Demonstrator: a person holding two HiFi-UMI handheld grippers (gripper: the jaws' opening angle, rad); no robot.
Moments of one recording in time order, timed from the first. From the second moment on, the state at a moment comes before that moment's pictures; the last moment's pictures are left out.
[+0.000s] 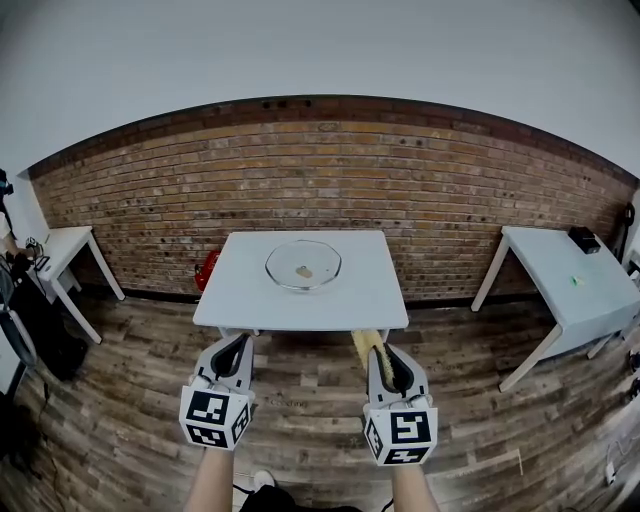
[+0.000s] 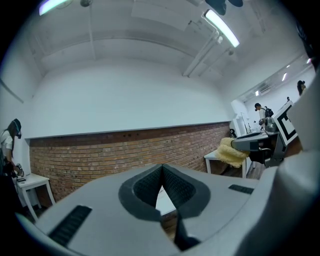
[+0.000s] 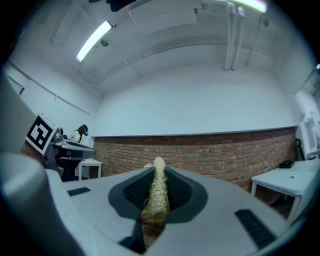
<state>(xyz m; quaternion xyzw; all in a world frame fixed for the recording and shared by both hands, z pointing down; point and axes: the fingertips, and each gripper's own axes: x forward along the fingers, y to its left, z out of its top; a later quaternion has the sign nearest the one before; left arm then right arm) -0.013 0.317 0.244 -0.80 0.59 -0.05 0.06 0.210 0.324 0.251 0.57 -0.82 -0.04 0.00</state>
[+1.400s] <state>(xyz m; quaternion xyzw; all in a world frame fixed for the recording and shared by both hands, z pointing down) -0.095 0.105 0.295 -0.81 0.58 -0.06 0.03 0.127 0.118 0.290 0.59 -0.81 -0.03 0.03</state>
